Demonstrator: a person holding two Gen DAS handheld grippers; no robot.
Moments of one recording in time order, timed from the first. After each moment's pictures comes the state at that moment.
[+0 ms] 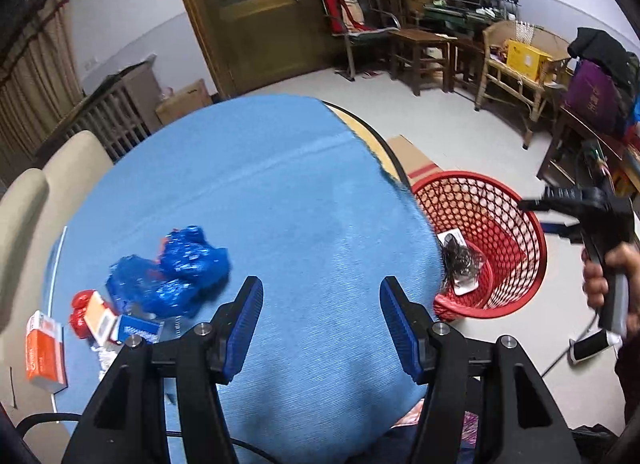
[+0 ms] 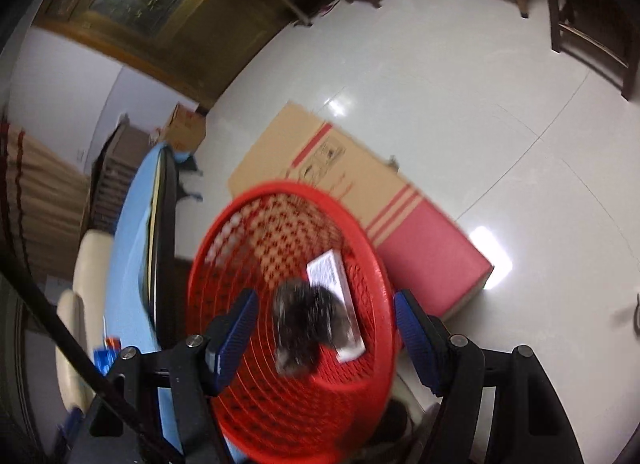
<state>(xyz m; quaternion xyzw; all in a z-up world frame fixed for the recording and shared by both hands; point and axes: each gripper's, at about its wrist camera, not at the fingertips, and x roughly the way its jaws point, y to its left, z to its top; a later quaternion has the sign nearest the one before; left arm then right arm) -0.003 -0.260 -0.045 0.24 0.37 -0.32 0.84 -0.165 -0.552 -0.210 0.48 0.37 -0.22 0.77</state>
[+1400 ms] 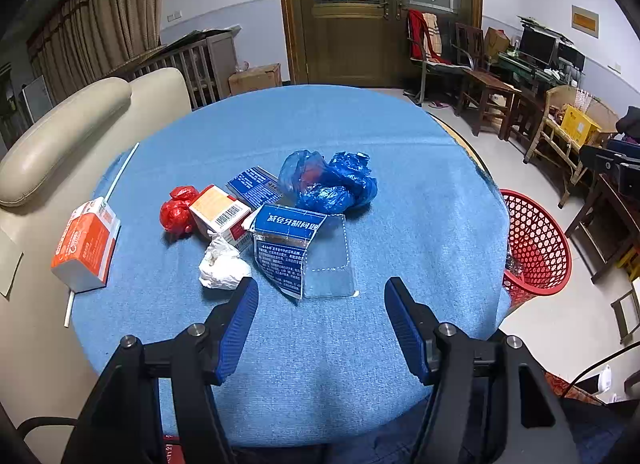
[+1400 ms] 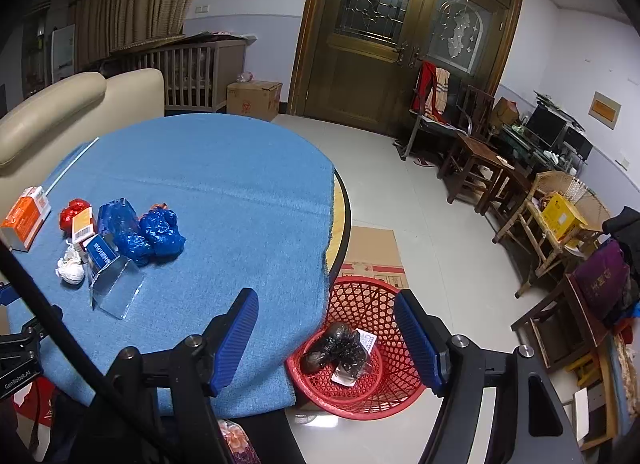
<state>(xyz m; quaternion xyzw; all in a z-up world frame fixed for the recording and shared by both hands) 0.001 -0.085 -0.046 0.13 0.38 -0.23 0.89 -0.094 -0.274 -0.007 -0.02 0.37 -0.24 0.90</state>
